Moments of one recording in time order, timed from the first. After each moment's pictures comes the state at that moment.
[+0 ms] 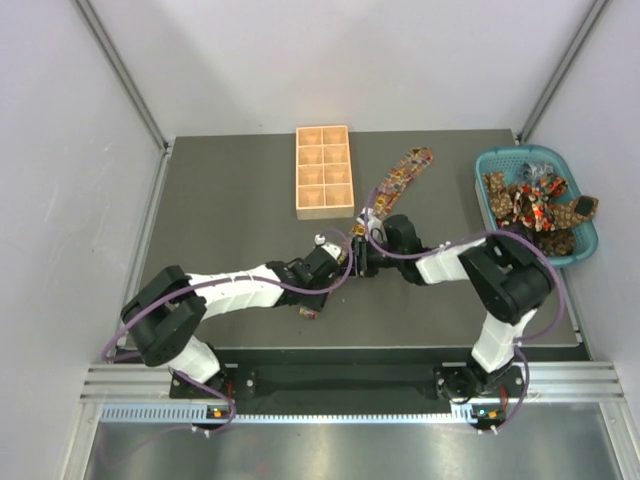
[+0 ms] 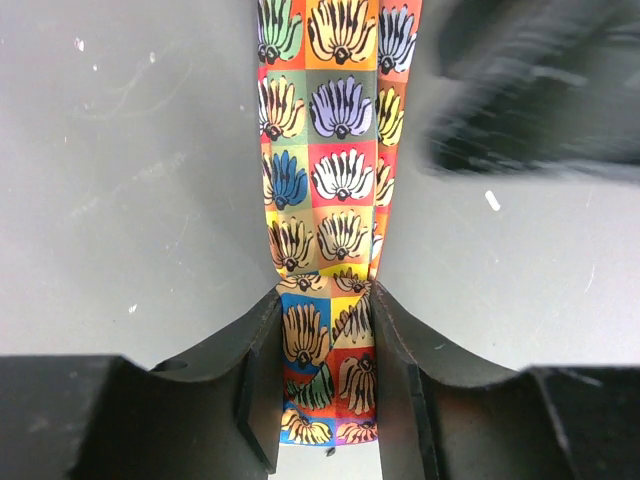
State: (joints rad) left arm -0.92 1.54 0.79 -0.33 -0.17 -0.43; right arm 0.58 1.80 0.72 0.51 -0.70 0.67
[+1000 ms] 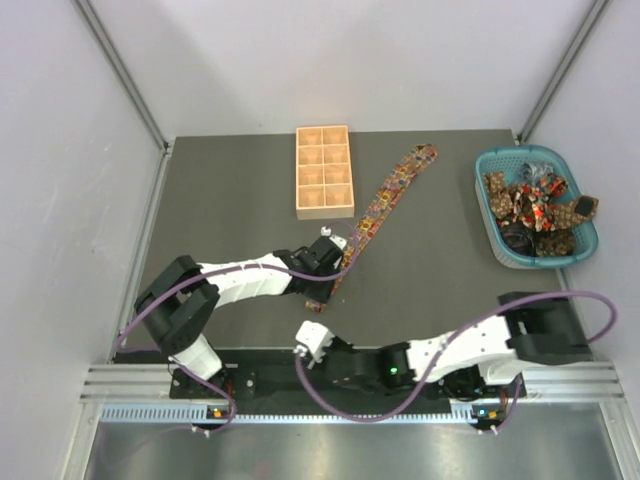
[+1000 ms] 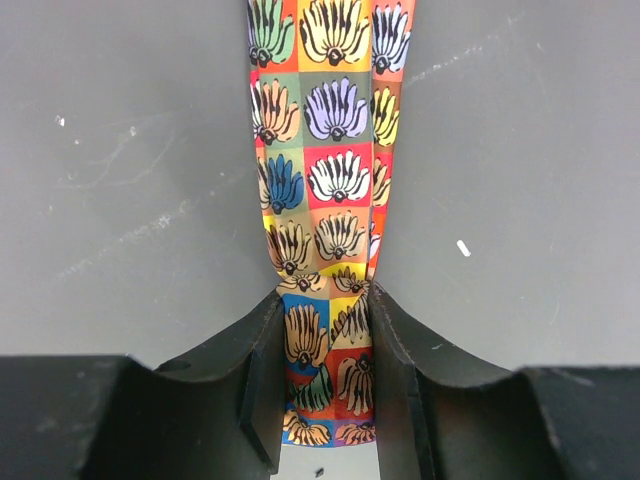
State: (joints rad) left arm -0.87 1.63 0.89 -0.35 -0.10 -0.40; right arm 1.65 1.45 0.62 0.26 0.61 0.17
